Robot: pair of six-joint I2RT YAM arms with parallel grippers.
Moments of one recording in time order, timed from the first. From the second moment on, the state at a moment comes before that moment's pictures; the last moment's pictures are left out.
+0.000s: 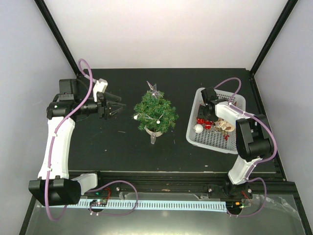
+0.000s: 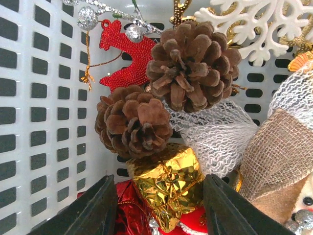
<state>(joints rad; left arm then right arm) 0.10 1.17 1.30 -0.96 1.22 0.29 0.26 1.75 1.12 -0.55 0.13 0.45</state>
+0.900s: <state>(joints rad) 0.10 1.16 1.30 -0.96 1.24 0.29 0.25 1.54 1.07 -0.57 0.16 0.45</state>
